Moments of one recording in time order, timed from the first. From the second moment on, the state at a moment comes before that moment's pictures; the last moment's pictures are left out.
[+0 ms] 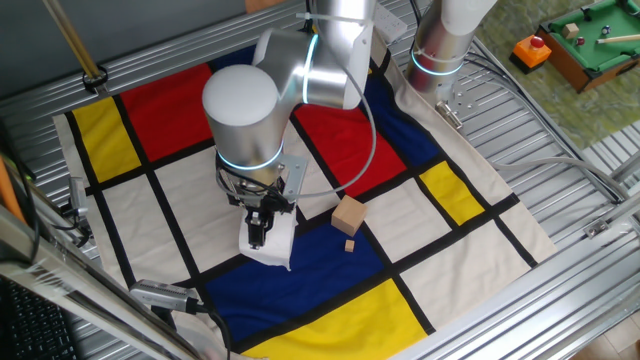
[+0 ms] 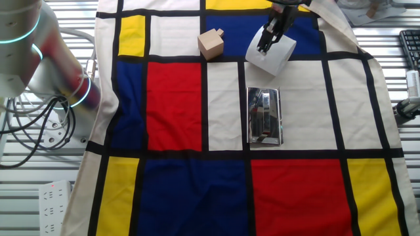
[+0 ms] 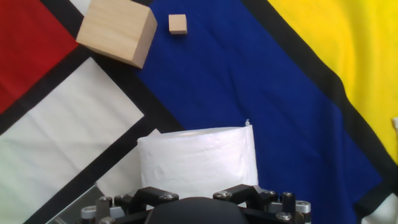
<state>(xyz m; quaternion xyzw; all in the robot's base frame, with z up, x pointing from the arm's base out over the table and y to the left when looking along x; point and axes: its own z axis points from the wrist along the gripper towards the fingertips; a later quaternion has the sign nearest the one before) 0.542 0.180 0.087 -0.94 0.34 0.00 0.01</state>
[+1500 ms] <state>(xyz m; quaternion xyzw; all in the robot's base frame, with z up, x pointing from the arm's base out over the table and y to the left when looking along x) 0.537 0.175 0.065 -0.94 0.34 -0.03 0.02</state>
